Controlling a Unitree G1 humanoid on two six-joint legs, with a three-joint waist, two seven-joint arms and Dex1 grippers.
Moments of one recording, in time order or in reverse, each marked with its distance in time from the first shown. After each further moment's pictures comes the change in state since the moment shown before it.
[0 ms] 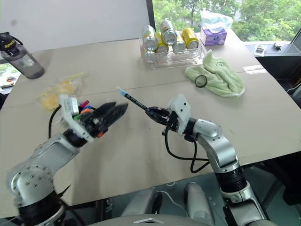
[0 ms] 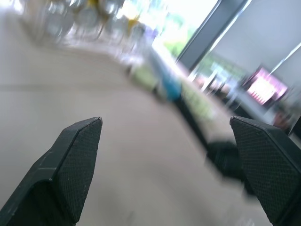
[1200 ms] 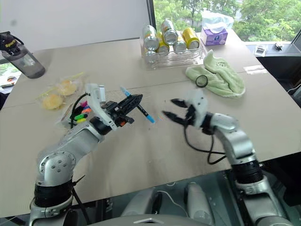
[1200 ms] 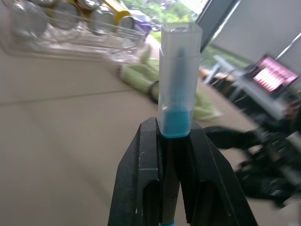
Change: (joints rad) left arm -0.017 0.277 -0.450 0.010 0.331 -0.277 0.109; right arm -0.056 -0.289 -0.179 0.200 0.080 -0.007 0.110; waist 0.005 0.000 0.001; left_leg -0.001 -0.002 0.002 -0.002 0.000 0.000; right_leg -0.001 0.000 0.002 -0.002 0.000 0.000
